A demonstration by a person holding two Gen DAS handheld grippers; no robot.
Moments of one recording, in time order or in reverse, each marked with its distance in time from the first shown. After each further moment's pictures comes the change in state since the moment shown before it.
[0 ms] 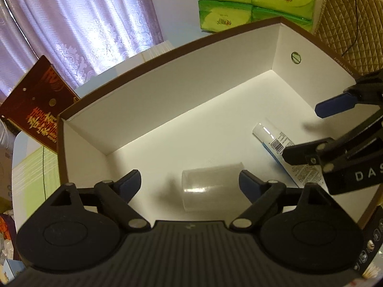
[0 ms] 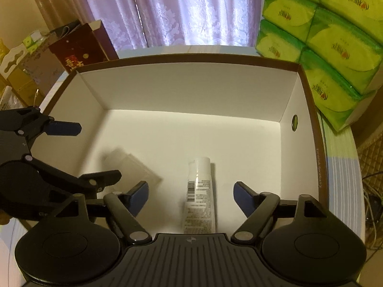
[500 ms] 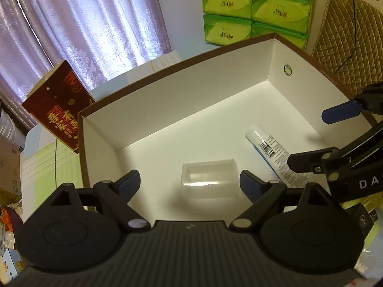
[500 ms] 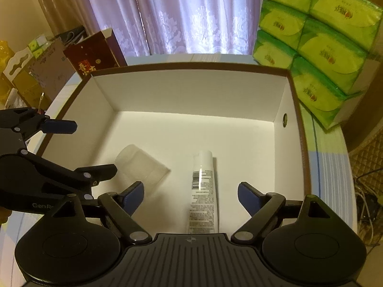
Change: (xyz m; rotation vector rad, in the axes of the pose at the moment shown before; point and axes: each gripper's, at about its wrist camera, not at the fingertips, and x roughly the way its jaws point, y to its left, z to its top) left arm -0.040 -0.006 -0.008 -0.043 -0.040 0.028; right arm -0.035 0.010 -0.013 0.000 -0.042 0.000
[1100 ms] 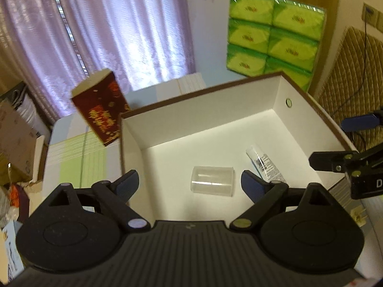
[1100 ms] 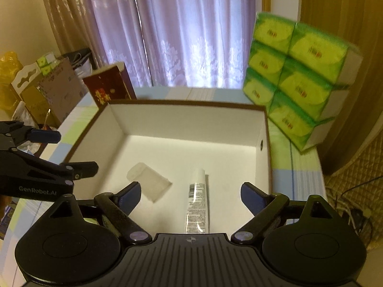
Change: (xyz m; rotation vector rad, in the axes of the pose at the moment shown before) left arm -0.082 0.003 -0.007 -0.155 -0.080 0.079; right arm -0.080 0.010 -0.012 -0.035 -0.150 -0.020
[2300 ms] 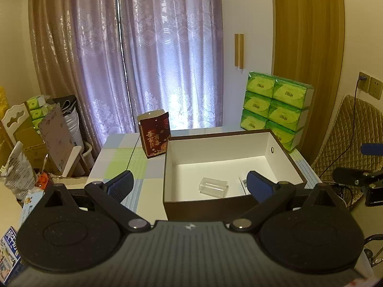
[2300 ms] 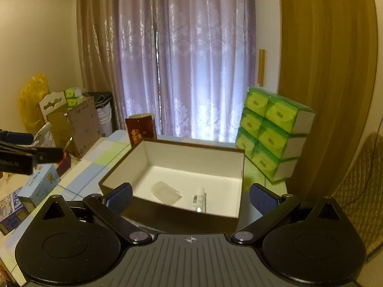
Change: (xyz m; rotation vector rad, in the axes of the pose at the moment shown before) left arm -0.215 -0.021 -0.097 -0.194 -0.311 0.121; right arm -0.181 0.023 -0.088 -0.098 -0.307 0.012
